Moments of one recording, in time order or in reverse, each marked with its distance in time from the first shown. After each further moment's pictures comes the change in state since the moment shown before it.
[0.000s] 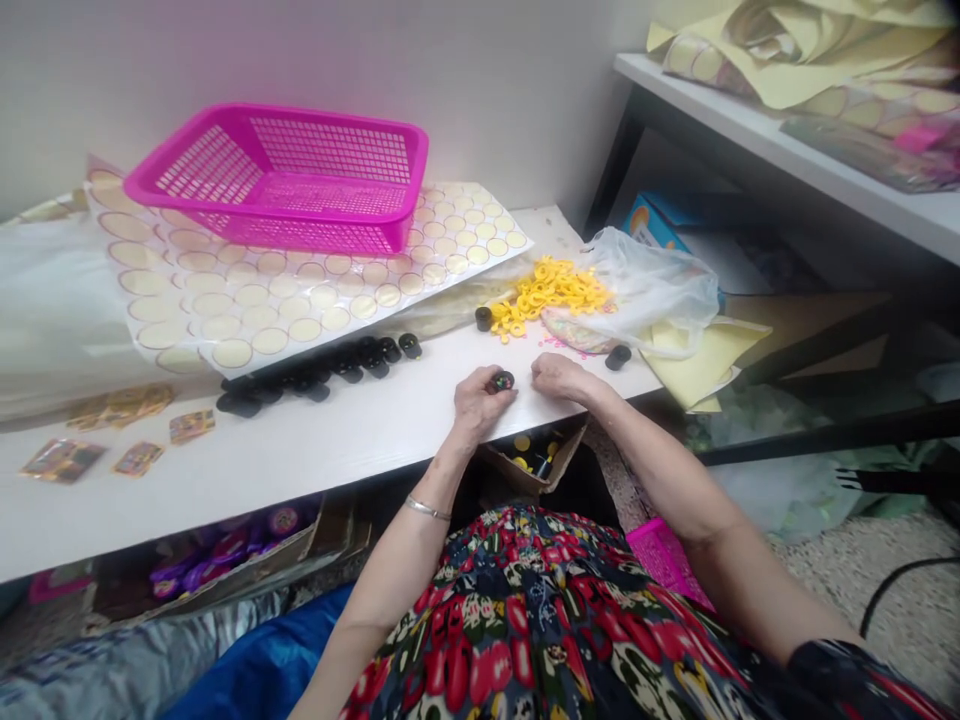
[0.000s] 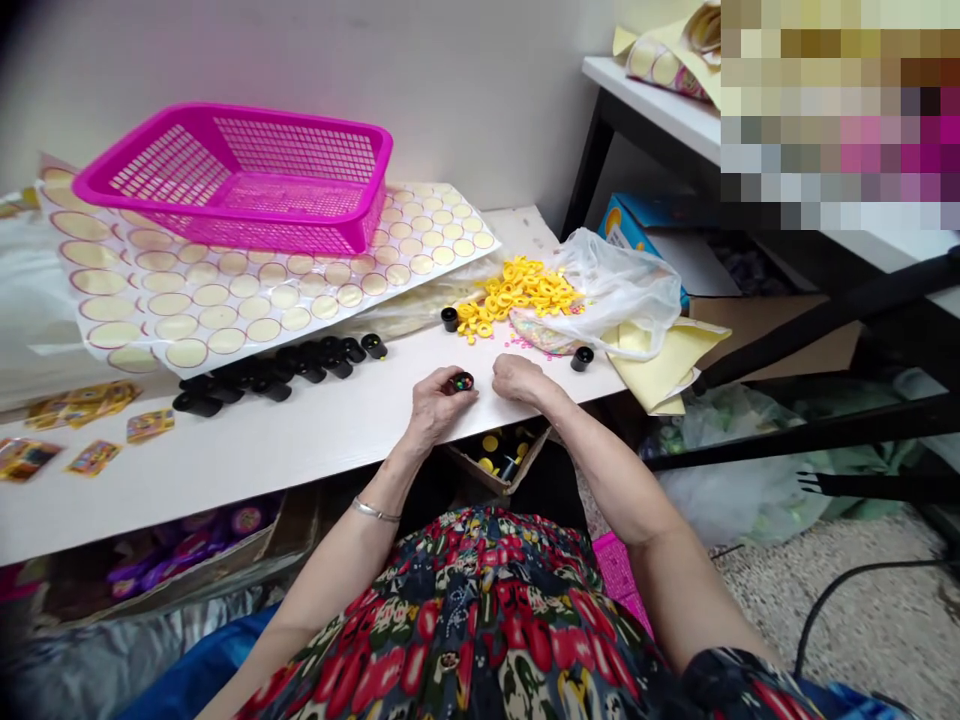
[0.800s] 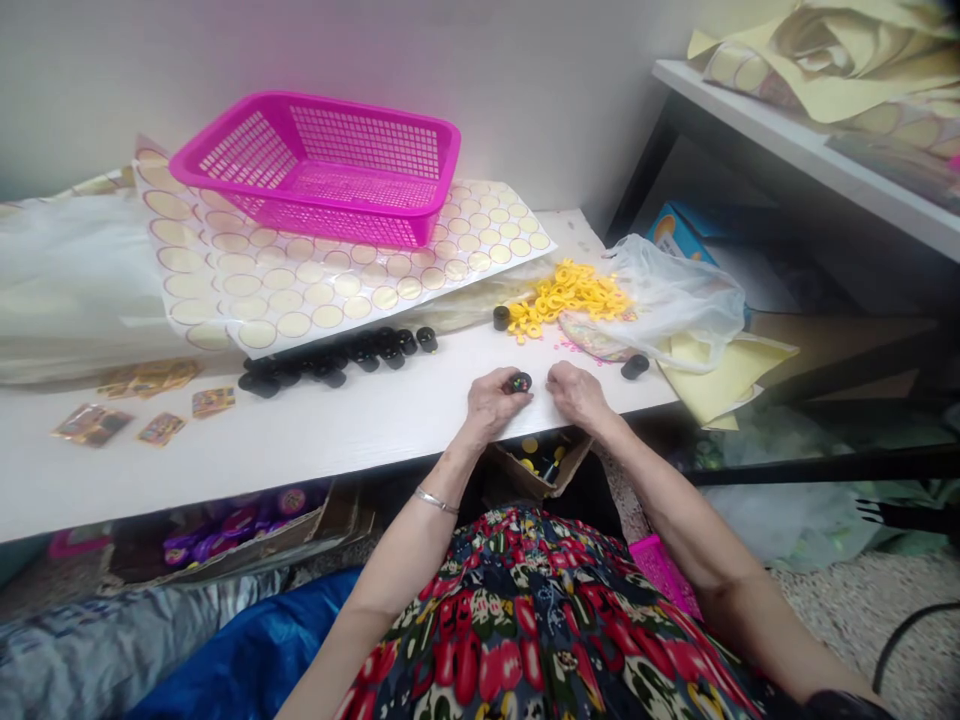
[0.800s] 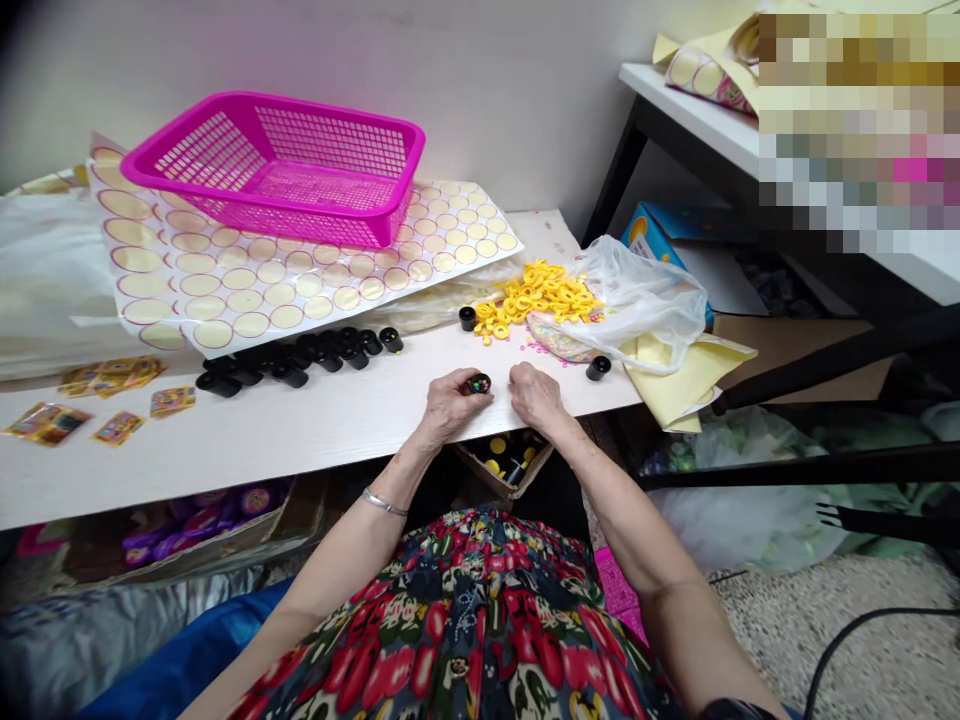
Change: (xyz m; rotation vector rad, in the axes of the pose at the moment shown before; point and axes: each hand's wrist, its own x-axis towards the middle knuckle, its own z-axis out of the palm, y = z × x) left_hand -0.002 -0.001 0.000 0.045 -0.059 -0.046; right_hand -0.017 0.009 0.037 0.027 0.396 -0.119
